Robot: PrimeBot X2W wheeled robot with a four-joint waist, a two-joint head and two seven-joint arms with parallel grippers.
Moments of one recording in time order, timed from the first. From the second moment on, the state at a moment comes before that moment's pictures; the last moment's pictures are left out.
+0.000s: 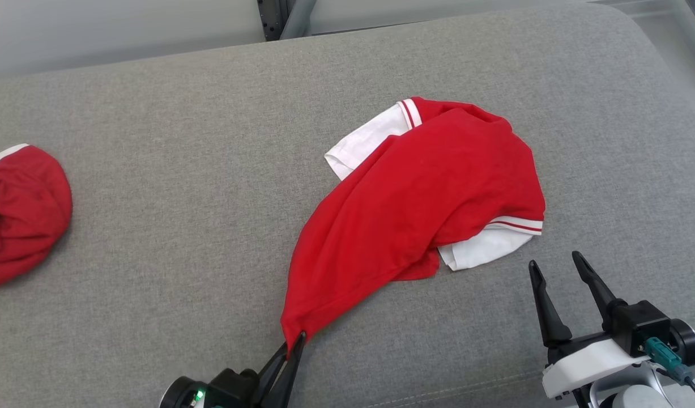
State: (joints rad) left arm 0.03 0.15 -0.45 0.21 -0.23 -0.13 -0.26; right arm 0.01 -0.14 0.05 0.13 0.12 0.13 -0.26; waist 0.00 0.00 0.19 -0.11
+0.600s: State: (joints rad) left arm 0.02 0.21 -0.30 0.37 -0.32 -0.13 -0.26; right arm 0.01 -0.11 0.05 0.13 0.12 0.13 -0.26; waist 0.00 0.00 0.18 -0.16
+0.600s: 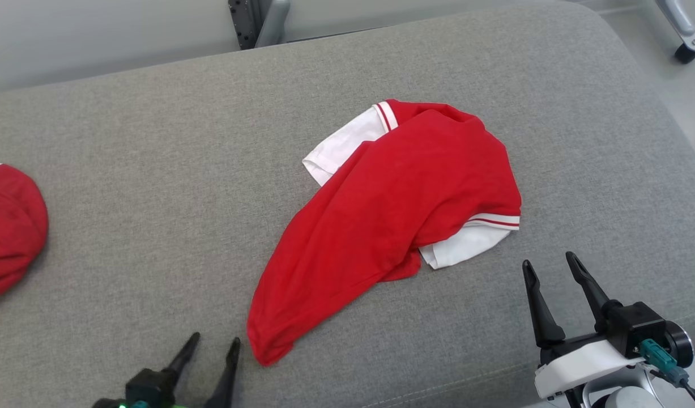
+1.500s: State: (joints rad) left arm -0.50 0.10 -0.93 0.53 -0.30 -0.13 -0.16; right arm -0.03 -0.06 0.07 0.11 0.13 0.13 -0.26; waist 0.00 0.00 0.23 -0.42
